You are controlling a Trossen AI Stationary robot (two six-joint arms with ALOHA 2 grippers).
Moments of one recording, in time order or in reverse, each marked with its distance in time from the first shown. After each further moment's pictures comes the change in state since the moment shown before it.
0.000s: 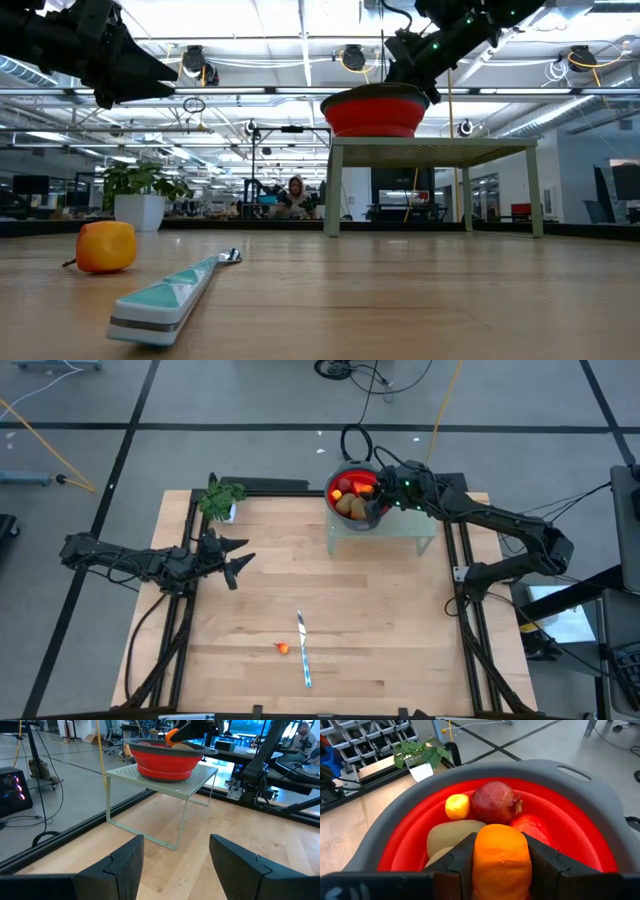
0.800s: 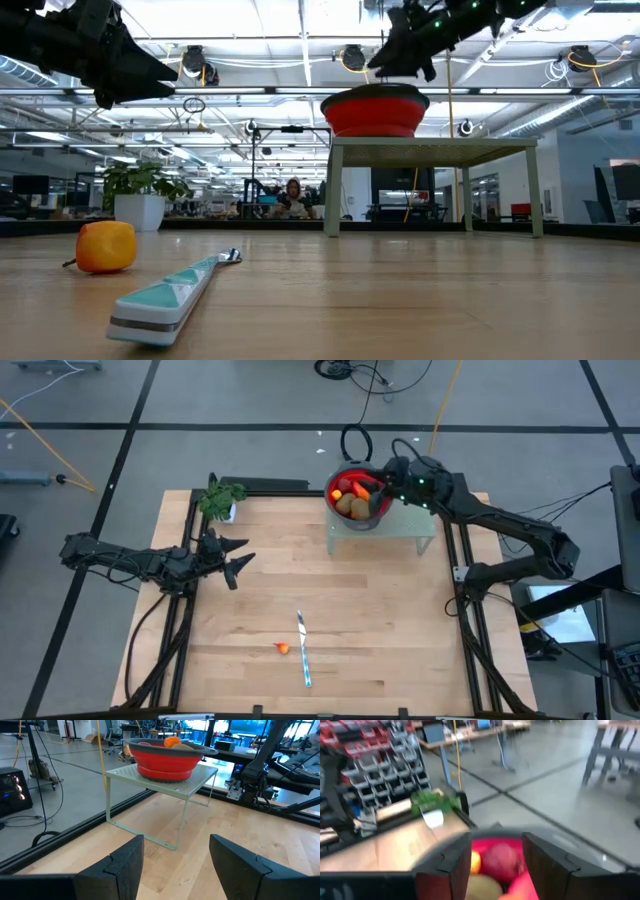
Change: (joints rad) left arm 0.000 0.000 0.000 0.000 0.000 0.000; right arm 0.015 -0.062 -0.002 0.184 0.003 -0.031
